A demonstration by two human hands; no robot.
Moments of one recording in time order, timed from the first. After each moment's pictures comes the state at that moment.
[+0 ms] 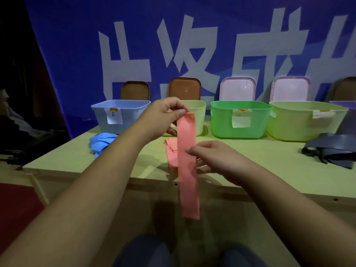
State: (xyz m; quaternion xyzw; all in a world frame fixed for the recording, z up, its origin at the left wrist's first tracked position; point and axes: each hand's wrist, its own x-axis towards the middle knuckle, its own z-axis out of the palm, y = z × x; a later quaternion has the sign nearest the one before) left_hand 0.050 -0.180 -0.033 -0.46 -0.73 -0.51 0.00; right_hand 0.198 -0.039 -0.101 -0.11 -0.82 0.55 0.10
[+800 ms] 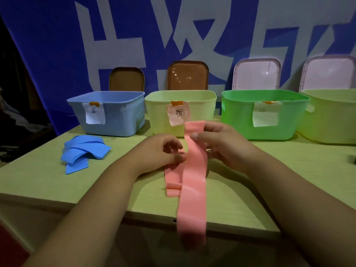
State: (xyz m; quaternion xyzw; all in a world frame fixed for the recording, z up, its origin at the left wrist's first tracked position) left_hand -0.057 -0.142 -0.133 -0.44 -0.83 -0.33 -0.07; right_hand 0.081 0.051 -0.122 -0.02 -0.74 0.66 0.13
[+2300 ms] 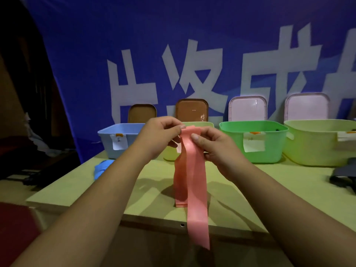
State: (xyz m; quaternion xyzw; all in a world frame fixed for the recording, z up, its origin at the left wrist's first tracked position) left_hand 0.009 -0.164 -0.014 -0.41 -0.73 -0.54 0.03; right_hand 0.113 0.005 -0.064 -0.01 -0.71 0.65 0.28
